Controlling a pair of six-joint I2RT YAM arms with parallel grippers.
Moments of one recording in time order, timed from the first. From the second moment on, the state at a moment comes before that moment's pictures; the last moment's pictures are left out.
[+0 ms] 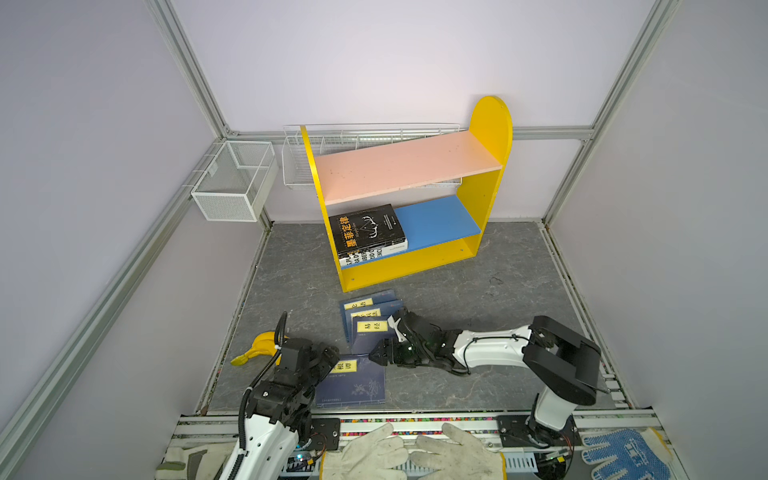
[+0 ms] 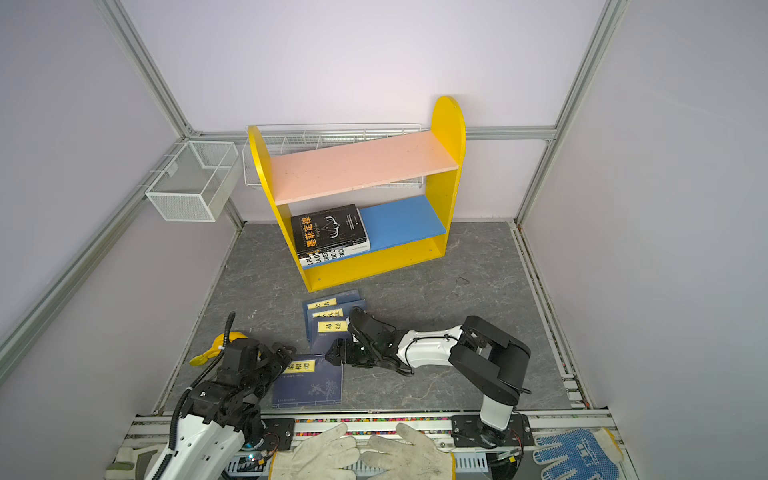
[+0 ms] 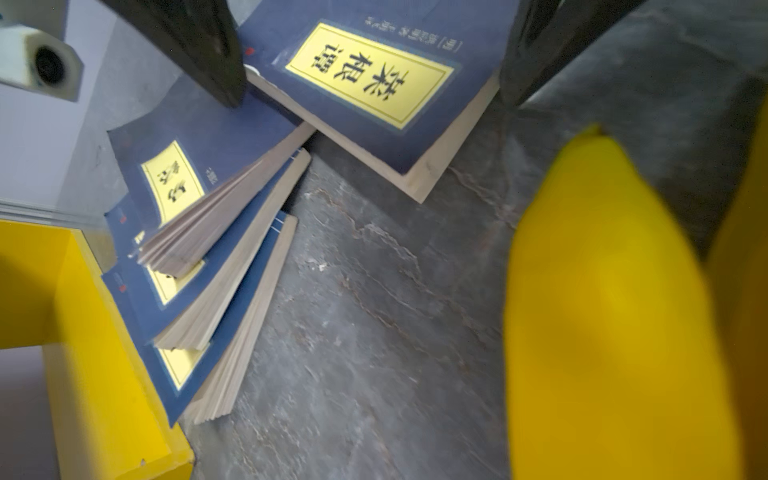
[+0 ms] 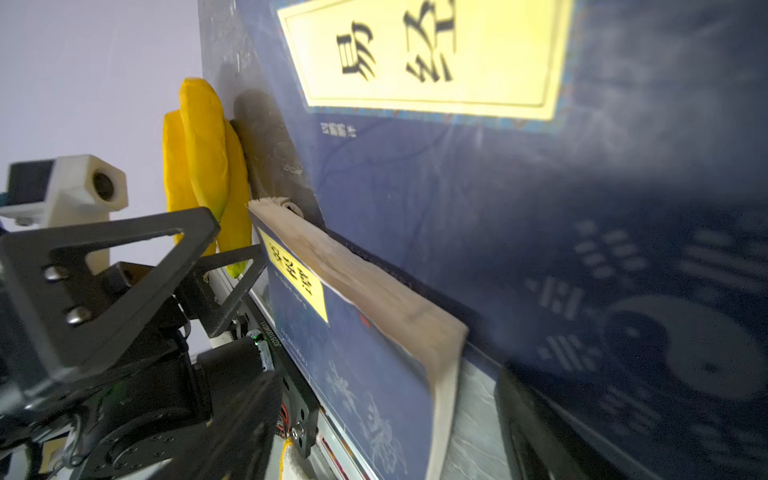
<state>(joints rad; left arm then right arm) -0.28 0.40 0.28 -0.79 0.11 -1.06 1.09 1.77 0.88 0.13 -0.30 1.06</state>
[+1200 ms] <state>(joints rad) -0.31 0.91 0.59 -0.32 0.52 -0.79 0.67 1.48 1.10 -0.25 -0.60 0.77</state>
